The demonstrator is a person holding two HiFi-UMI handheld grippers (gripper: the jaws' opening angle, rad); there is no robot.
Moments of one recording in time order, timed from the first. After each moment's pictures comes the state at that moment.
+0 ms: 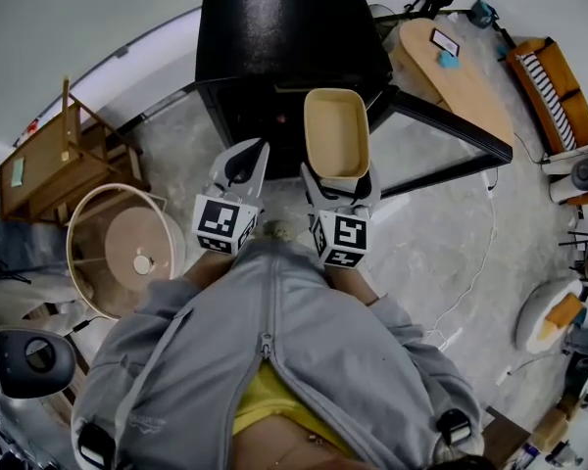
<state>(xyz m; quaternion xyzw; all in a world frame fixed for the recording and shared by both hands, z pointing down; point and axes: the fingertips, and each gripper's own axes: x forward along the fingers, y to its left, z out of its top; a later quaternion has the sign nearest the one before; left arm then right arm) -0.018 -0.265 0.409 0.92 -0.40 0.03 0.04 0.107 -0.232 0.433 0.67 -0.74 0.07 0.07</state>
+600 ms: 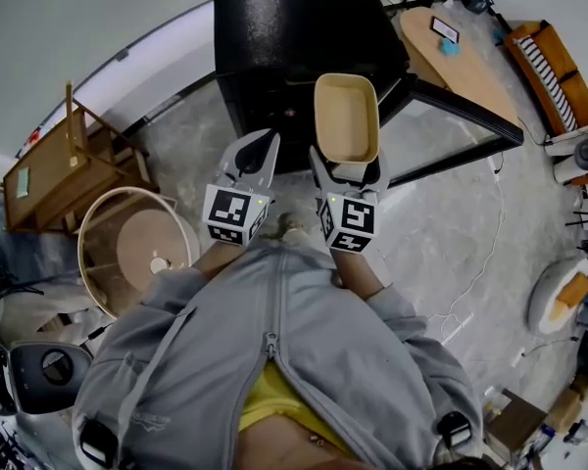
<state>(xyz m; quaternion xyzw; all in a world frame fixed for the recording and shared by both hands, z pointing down) -0.047 -0.273 0.413 0.93 -0.38 0.02 0.04 0.077 -0.244 0.431 0.70 -0.71 0.06 0.06</state>
